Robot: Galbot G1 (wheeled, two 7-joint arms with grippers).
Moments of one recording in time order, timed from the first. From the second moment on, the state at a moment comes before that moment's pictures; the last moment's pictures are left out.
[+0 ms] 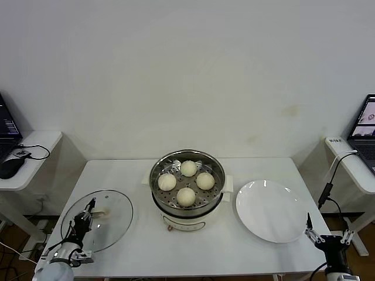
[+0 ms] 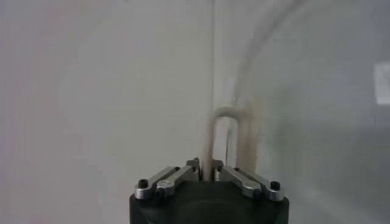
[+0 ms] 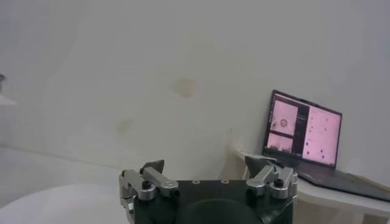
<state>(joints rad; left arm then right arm) 1.32 -1.15 -0.68 -1.46 1.16 -0.19 -0.22 -1.61 1.48 1.00 1.88 0.05 0.28 -0.15</state>
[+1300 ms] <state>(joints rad) 1.11 -0.96 -0.31 -2.00 0.95 0.28 0.14 -1.61 1.52 0.85 1.83 -0.10 0.32 -0.13</state>
